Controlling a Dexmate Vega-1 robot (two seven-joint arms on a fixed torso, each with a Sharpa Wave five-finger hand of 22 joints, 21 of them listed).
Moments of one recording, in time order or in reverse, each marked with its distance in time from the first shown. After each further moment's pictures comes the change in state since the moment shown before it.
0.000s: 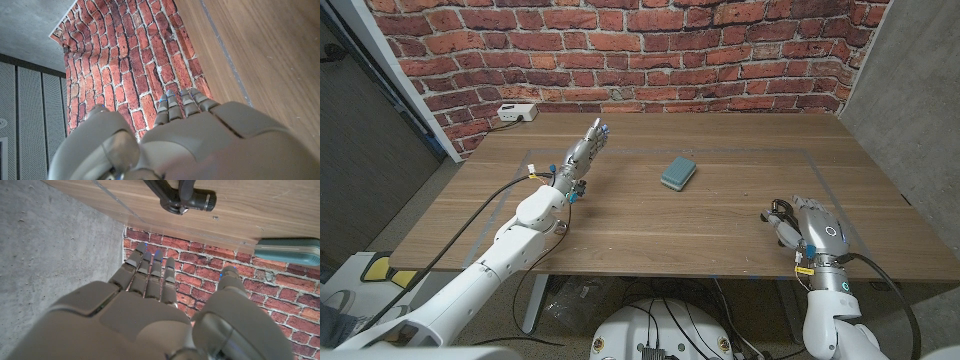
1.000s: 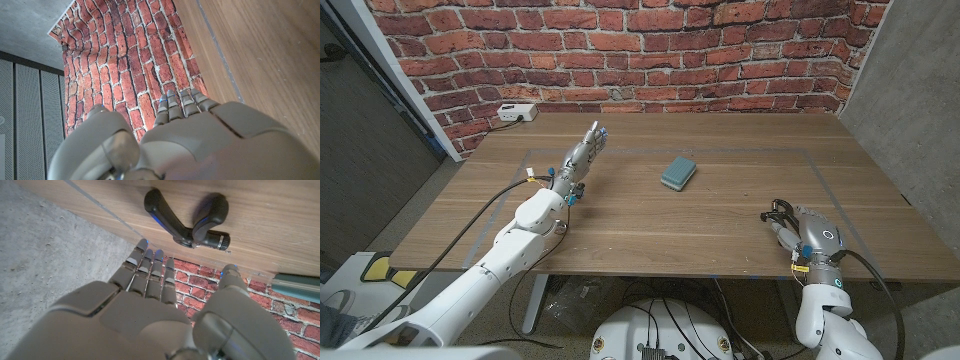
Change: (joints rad) left arm 0.014 -0.003 -0.005 0.018 -0.011 -0.021 -0.010; left_hand 0.000 0.000 -0.008 0.000 0.000 0.008 -0.003 -0.004 0.000 0.000 0.000 -0.008 0.000 0.000 0.000 0.000 0.000 0.000 0.000 -0.004 0.000; right arm 0.139 -0.098 -0.140 0.017 0.150 -0.266 0.023; right_hand 0.021 -0.021 0.005 0.006 0.000 -0.029 0.018 -0.018 0.000 0.011 -0.004 -0.008 0.000 0.058 -0.010 0.005 0.003 0.061 -0.003 0.007 0.000
